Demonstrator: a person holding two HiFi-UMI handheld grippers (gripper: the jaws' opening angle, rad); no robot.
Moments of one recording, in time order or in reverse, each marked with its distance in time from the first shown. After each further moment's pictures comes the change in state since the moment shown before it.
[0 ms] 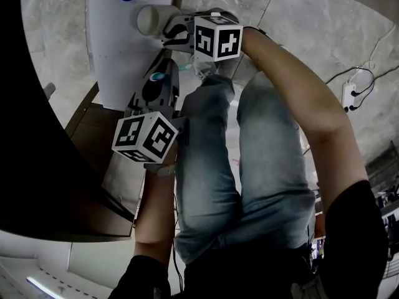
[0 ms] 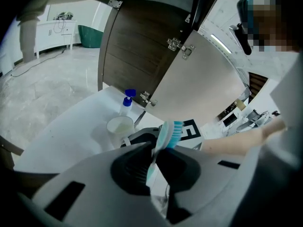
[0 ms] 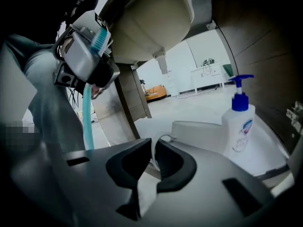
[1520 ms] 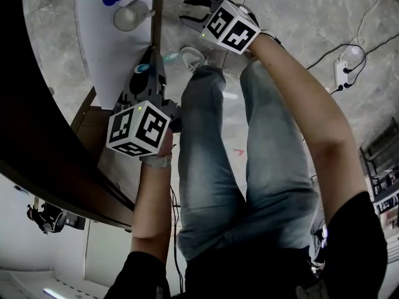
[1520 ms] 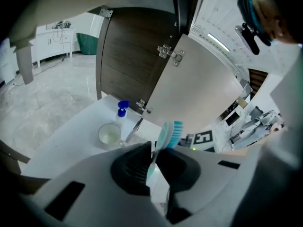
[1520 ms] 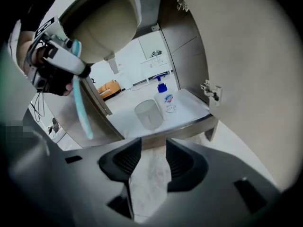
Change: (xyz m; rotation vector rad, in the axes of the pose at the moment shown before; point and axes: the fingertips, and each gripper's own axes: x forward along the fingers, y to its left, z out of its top) left arm -0.011 -0.025 0.024 0.043 -0.038 0.040; right arm -0.117 -0.036 -0.049 0.381 0.101 -0.515
